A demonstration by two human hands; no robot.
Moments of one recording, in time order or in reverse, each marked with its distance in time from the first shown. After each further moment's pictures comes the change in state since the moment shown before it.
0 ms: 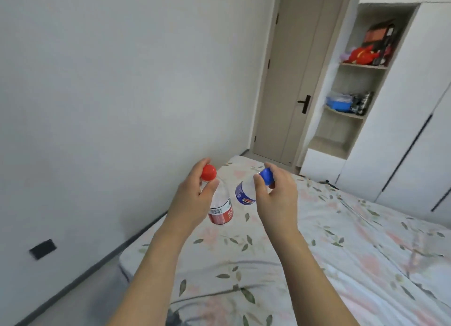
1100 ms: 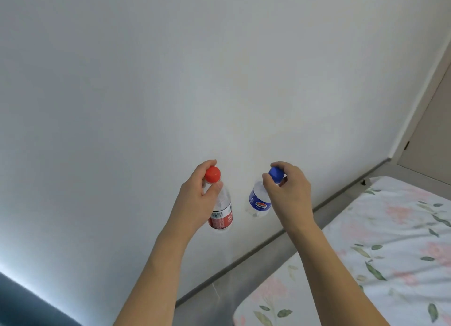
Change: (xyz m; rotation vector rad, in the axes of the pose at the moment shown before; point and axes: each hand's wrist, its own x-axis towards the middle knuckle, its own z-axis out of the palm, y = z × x) left_hand 0.286 -0.230 -0.341 0.227 0.326 -0.231; right_hand 0.156 -0.123 0.525 0.369 -0.443 0.095
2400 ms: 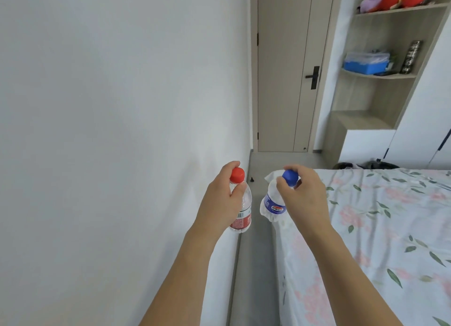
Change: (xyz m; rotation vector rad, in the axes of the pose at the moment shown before) left_hand 0.472 -0.016 0.253 -0.106 -0.780 0.420; right_hand 0.352 0.125 0.053 -0.375 0.764 0.231
